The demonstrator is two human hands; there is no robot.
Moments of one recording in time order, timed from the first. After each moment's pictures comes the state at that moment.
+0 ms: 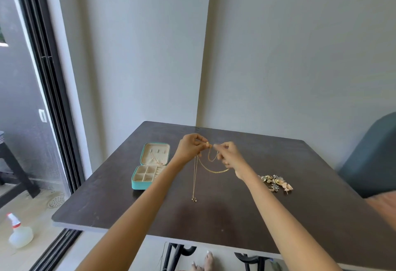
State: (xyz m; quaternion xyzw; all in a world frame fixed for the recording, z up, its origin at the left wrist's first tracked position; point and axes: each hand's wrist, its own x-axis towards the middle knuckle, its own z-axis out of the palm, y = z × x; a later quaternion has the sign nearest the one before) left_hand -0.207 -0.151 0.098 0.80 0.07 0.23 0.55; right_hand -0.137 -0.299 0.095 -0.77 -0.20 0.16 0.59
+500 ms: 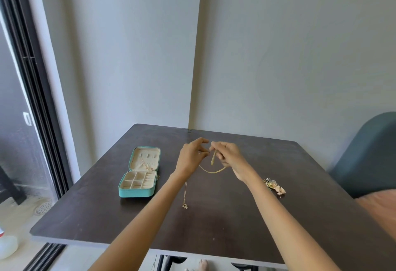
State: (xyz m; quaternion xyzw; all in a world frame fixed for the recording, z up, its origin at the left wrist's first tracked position) left_hand -0.185 -0.181 0.085 0.86 0.06 0.30 0.41; right_hand -0.124 -0.320 0.108 -0.72 -0.28 0.15 0.61
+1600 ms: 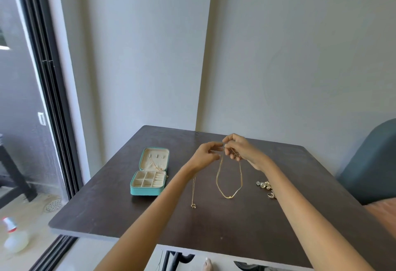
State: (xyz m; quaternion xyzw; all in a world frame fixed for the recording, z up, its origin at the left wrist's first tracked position) left_hand -0.200 -0.188 0.107 0.81 0.01 0.13 0.57; right_hand -0.119 -0.327 0.148 -0.79 -0.31 0.18 0.50
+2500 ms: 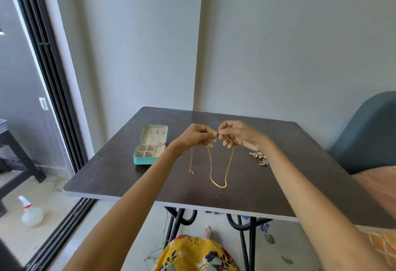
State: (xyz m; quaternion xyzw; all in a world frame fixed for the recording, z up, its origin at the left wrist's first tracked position) left_hand -0.243 -0.190 0.105 0.76 -0.03 0.07 0.64; right_hand -0.146 -0.364 0.131 -0.68 -0.37 0.31 0.55
